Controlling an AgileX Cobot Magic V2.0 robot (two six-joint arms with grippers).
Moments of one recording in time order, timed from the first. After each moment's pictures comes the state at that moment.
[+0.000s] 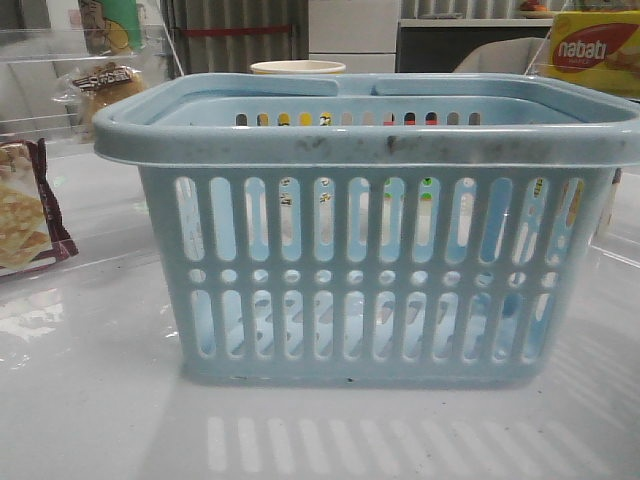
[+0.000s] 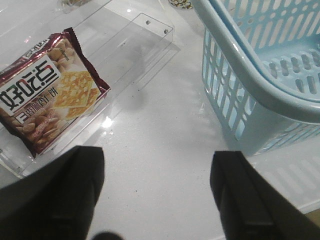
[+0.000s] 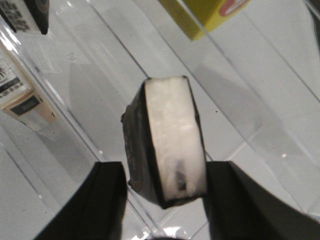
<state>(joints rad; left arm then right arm) -0.28 0.75 -0.70 -0.10 0.67 0.16 -0.20 1.77 -1.32 -0.26 0.51 0.09</state>
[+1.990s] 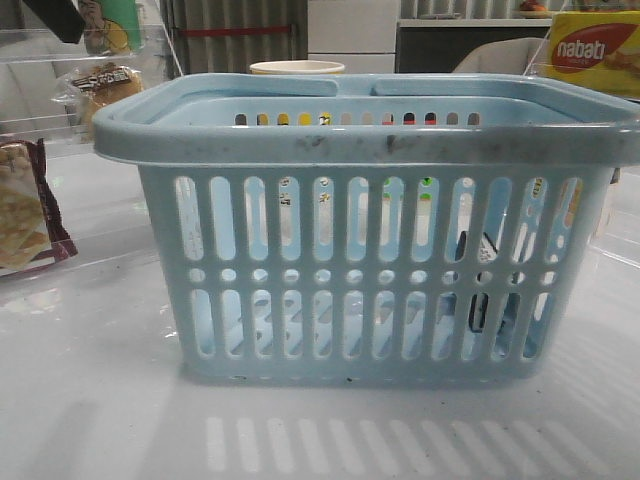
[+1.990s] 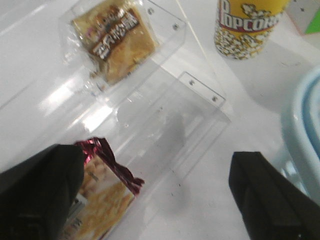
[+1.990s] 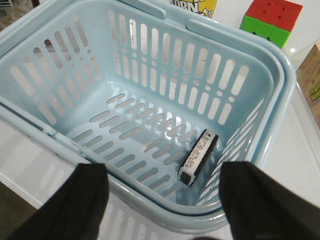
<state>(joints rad) -0.18 1.49 -1.27 -0.08 0.55 0.16 0.52 0.87 -0.85 -0.04 0.59 0.08</state>
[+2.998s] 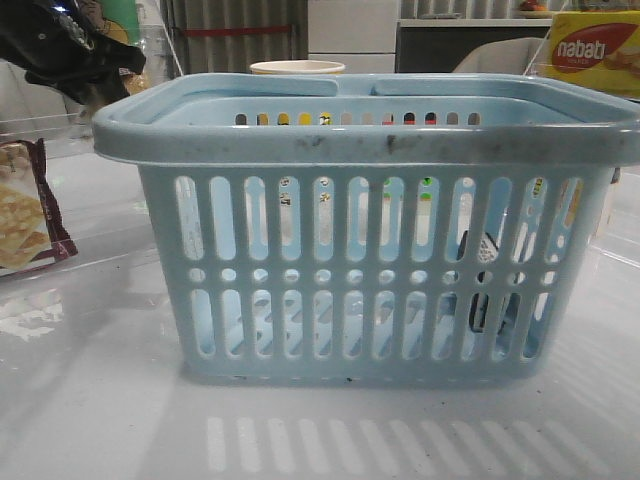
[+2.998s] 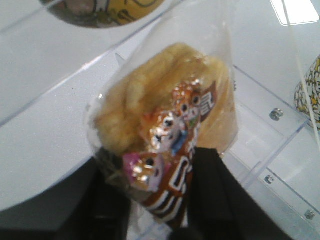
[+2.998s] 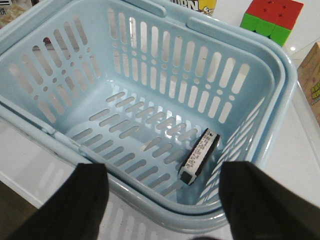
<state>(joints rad) -0.11 2.07 -1.75 -0.09 0.46 0.16 0.52 0.87 -0.85 -0.04 0.60 0.08</state>
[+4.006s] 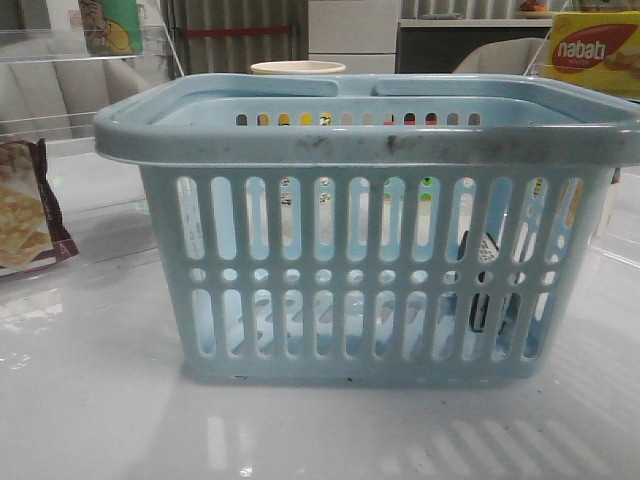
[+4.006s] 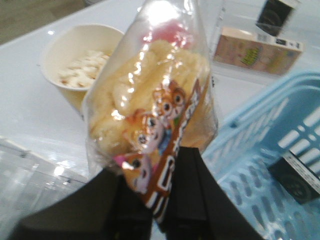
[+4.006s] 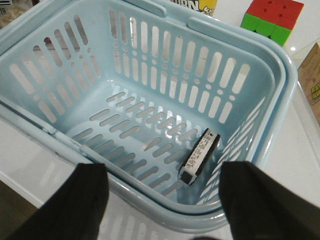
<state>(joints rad) -0.42 1.74 -1.80 -0.34 0.85 0.44 0.52 0.87 -0.85 -0.04 0.60 0.08</state>
